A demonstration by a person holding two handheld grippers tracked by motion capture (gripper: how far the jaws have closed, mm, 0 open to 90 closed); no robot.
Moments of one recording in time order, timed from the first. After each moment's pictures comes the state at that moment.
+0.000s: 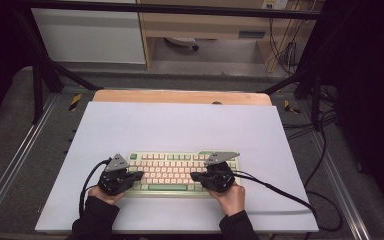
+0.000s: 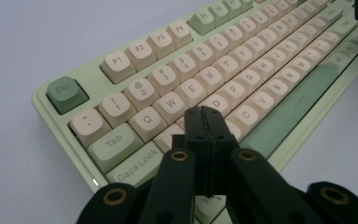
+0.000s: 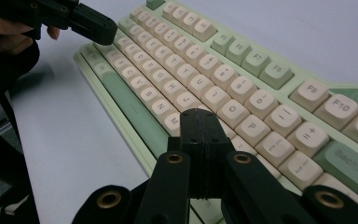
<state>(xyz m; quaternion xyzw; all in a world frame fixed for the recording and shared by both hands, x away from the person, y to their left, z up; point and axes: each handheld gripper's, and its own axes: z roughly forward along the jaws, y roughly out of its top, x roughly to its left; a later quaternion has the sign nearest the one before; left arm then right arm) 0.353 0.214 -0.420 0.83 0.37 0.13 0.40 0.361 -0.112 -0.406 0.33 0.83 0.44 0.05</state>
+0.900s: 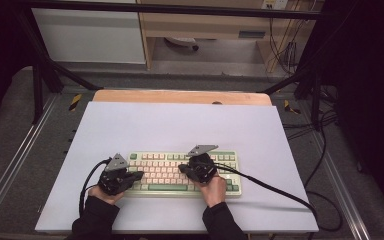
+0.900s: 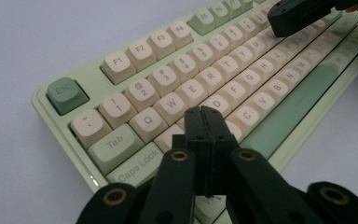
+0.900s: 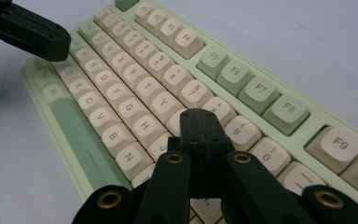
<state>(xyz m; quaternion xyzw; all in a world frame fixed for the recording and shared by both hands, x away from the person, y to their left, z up) 0.354 0.215 -0.420 0.83 0.37 0.12 0.40 0.395 -0.069 -0.424 0.34 0.84 0.41 0.08</state>
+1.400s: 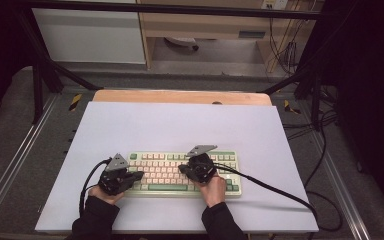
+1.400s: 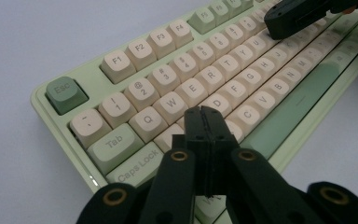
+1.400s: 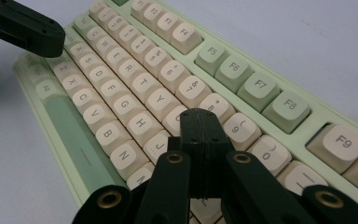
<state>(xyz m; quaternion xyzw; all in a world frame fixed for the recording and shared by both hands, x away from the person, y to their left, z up) 0.354 0.215 -0.421 0.83 0.37 0.13 0.40 0.396 -0.068 -0.428 0.35 0.84 0.41 0.08</state>
